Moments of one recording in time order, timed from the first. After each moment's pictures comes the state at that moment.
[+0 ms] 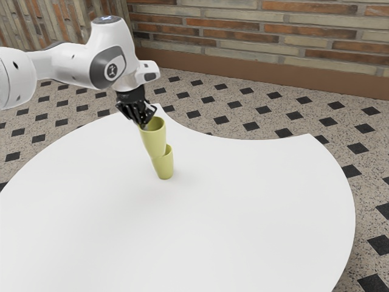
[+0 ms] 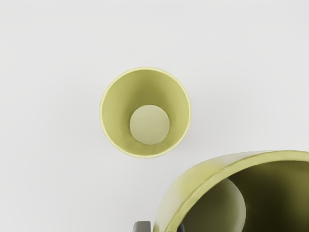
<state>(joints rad) 0.02 0.26 0.01 -1.66 0.02 2.05 0.00</state>
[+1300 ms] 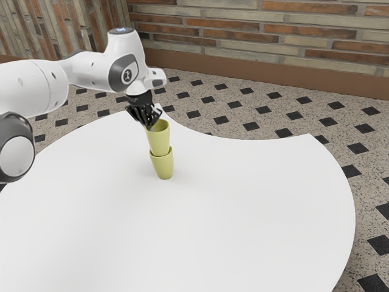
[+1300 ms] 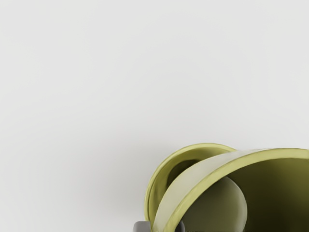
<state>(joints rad) 0.07 0.57 0.01 -1.33 0.01 2.00 0.09</state>
